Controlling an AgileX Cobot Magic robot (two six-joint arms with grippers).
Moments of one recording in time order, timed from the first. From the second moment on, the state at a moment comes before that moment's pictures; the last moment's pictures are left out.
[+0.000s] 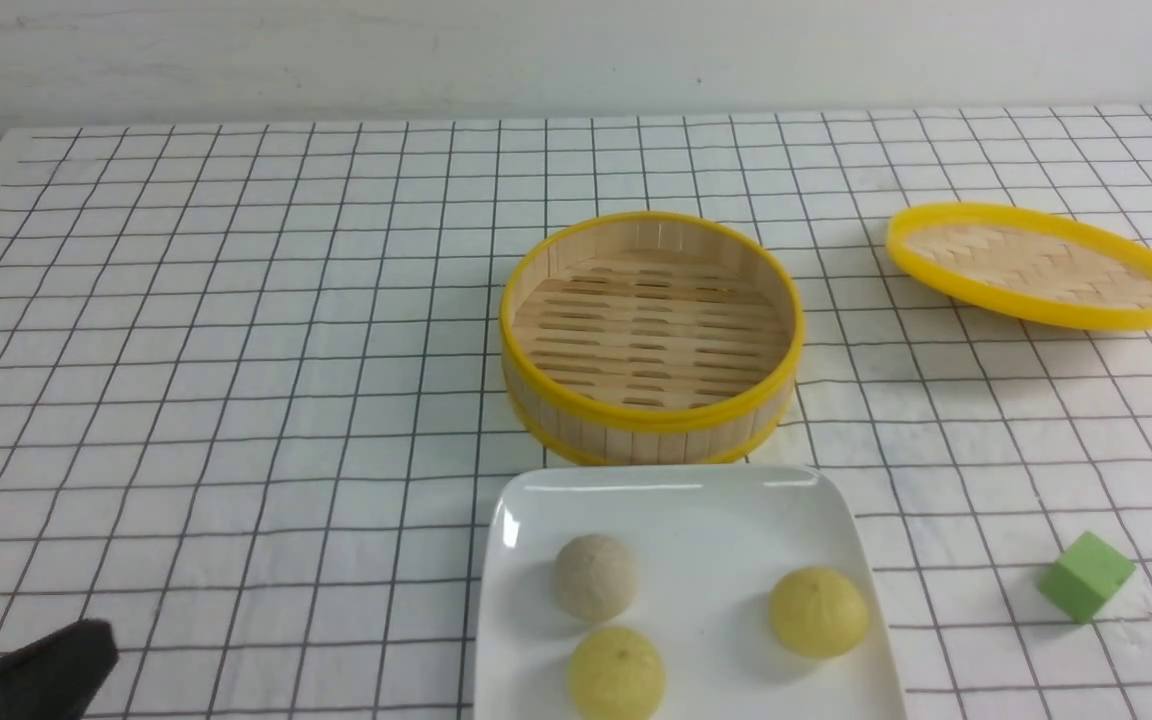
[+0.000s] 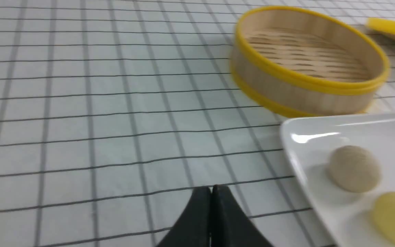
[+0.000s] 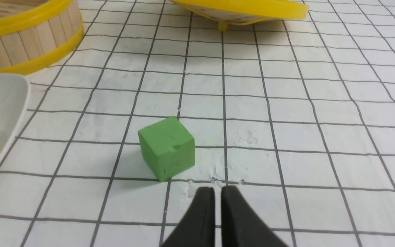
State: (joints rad) right arm 0.02 -0.01 0.02 0.01 0.40 -0.01; left arm -0.30 0.18 -0.16 0.07 0.35 -0.20
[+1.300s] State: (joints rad) right arm 0.02 -0.01 0.02 0.01 0.40 -0.01; left arm -0.05 -0.01 0.03 0.07 0.37 -0.15
